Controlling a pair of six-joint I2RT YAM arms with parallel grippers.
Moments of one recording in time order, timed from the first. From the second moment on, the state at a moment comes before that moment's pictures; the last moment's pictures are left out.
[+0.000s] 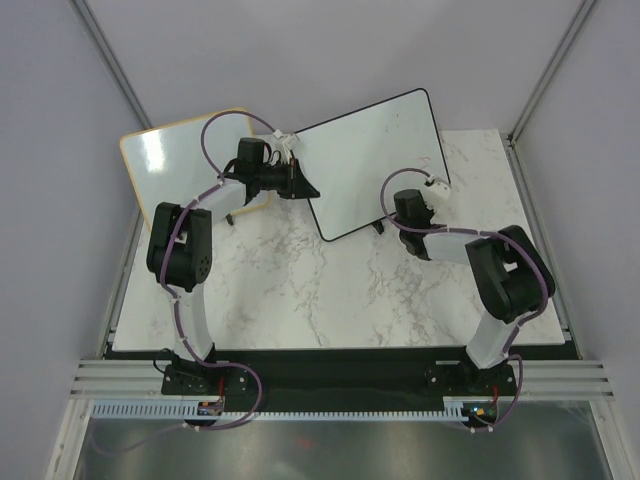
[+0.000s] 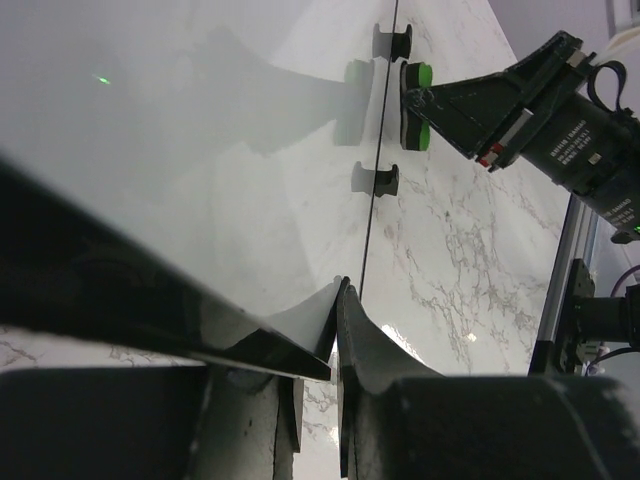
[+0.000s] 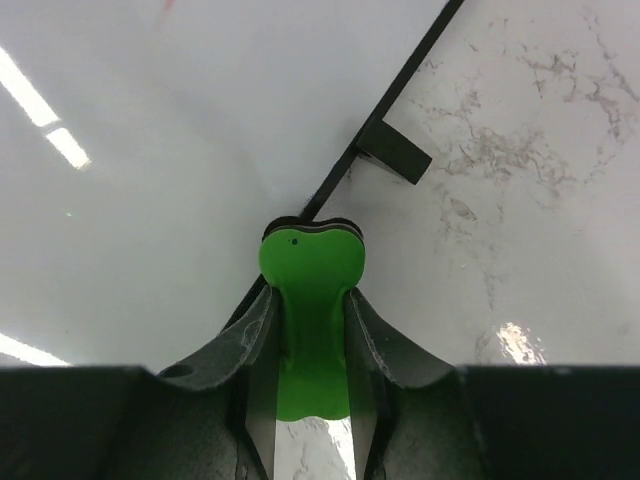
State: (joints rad) left arm -0.24 2.03 1.45 -0.04 0.86 -0.19; right arm 0.38 1.80 0.88 0.28 0.58 0.76
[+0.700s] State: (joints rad) left arm -0.24 2.03 1.46 -0.05 0.86 -0.17; right arm 0.33 1.92 1.29 0.50 0.32 0.35
